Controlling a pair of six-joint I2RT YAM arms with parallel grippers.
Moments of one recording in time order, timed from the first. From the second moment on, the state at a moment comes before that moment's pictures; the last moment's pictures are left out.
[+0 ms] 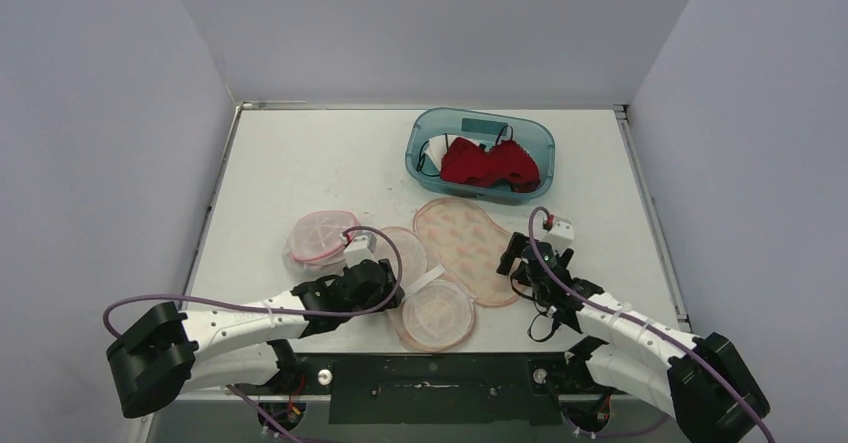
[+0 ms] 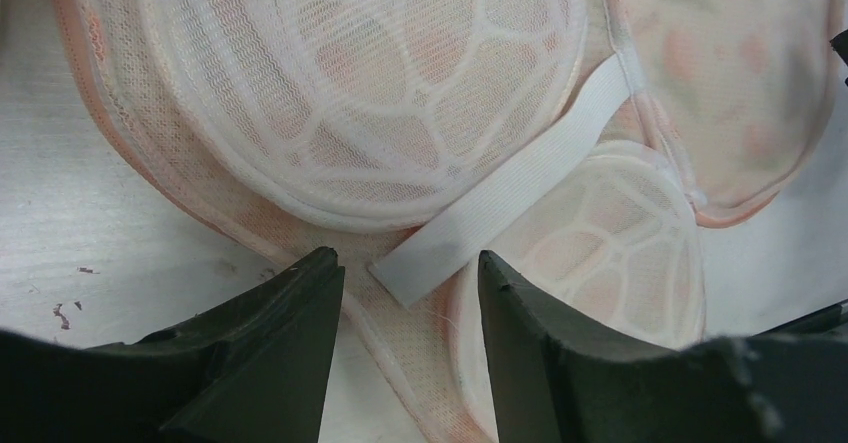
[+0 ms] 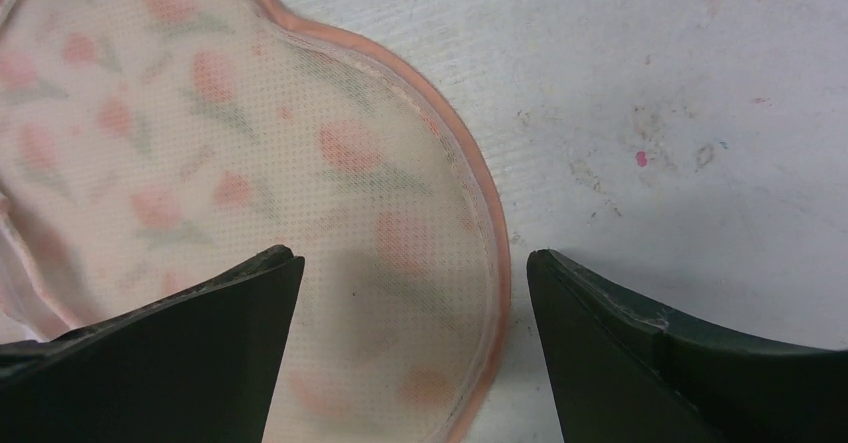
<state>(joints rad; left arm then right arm) -1.01 1.07 0.41 -0.16 -0.34 -1.03 0.58 0.95 0.27 -0.05 0.42 0.68</state>
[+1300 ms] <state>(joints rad) -1.01 1.40 0.59 0.00 -0.24 -0.96 0.59 0.62 0.51 -0.42 0.21 0.62</state>
